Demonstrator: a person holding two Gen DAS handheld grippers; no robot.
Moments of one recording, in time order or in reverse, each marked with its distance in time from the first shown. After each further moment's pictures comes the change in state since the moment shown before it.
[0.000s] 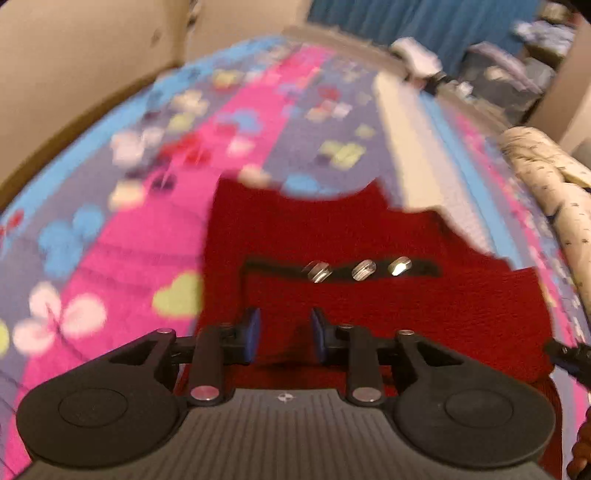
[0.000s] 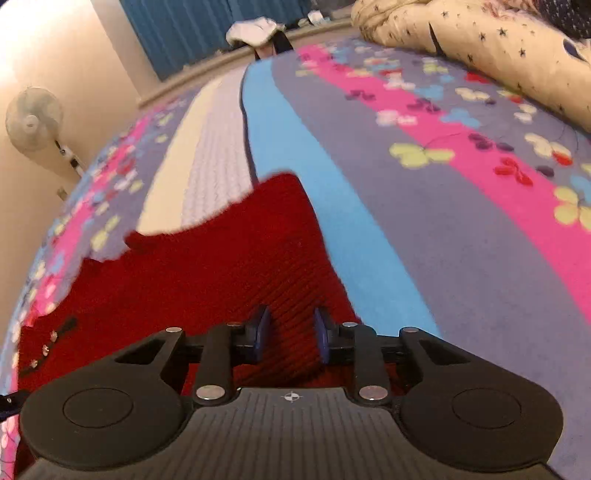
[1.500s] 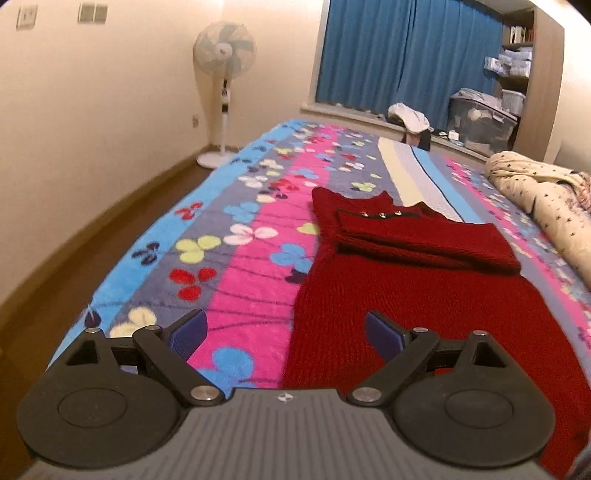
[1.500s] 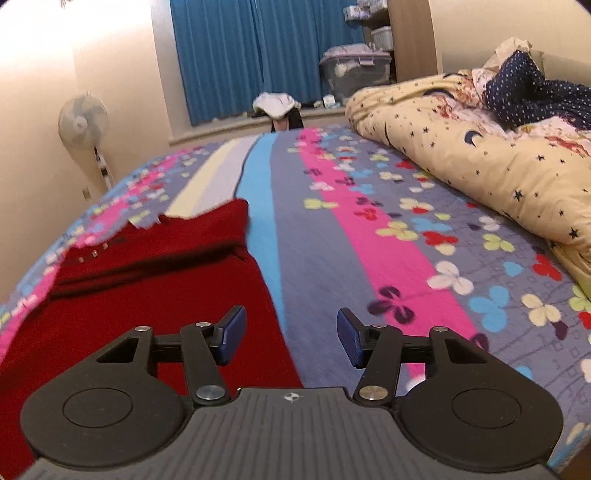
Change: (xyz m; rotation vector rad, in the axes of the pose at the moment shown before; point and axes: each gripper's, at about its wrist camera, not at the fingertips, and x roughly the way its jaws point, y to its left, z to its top) left arm -0.276 0.087 -0.203 0.050 -0.210 0.113; right arm -0.271 -0.121 -0.149 -0.181 -0.208 -0.032
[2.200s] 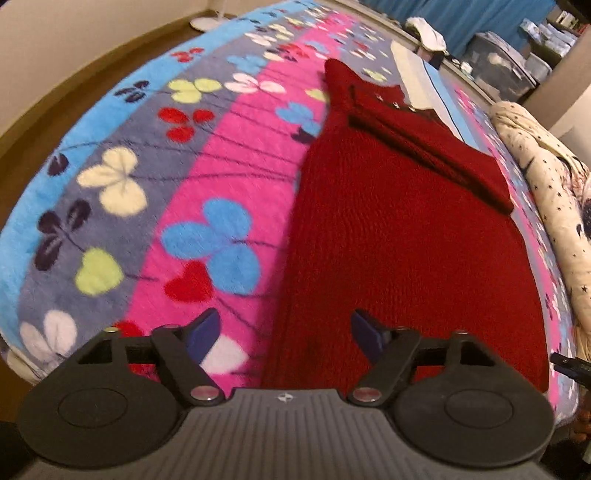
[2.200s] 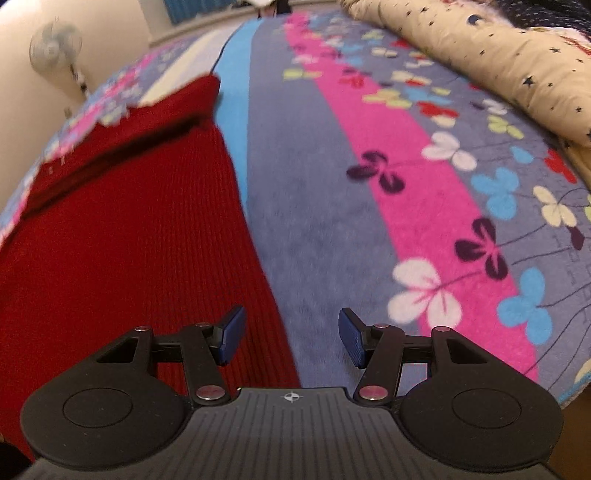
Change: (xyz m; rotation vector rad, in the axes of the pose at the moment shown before) left arm 0.047 0.029 -0.032 -0.158 0.427 -0.131; right arm 0.051 -0.034 -0.036 0.016 0.397 0.006
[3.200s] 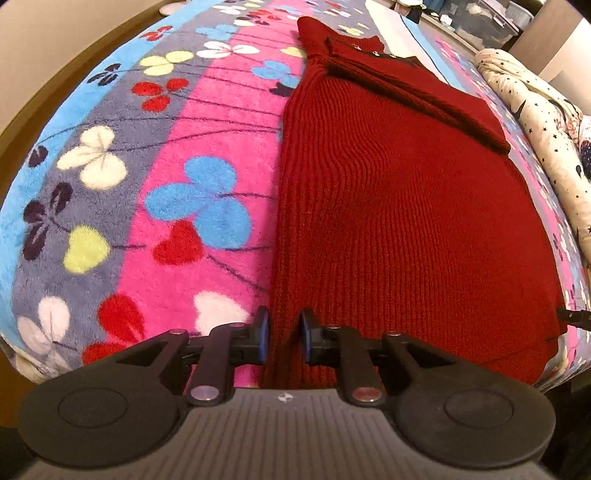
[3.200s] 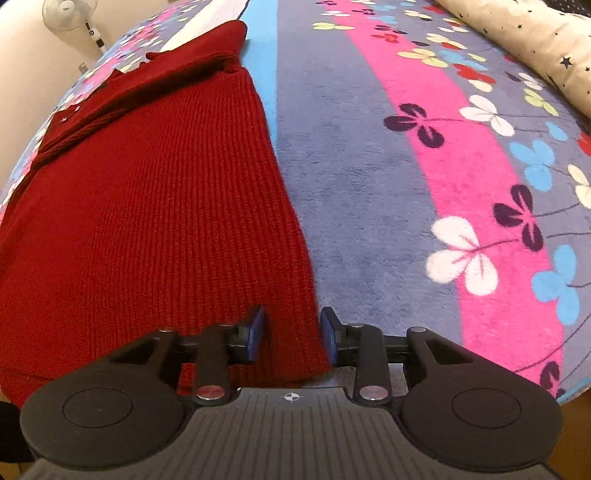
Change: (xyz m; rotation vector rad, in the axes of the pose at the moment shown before) left arm 0.011 -0.009 -0.021 0.131 0.088 0.015; right arm 0.012 0.015 -0.012 -0.047 0.131 0.047
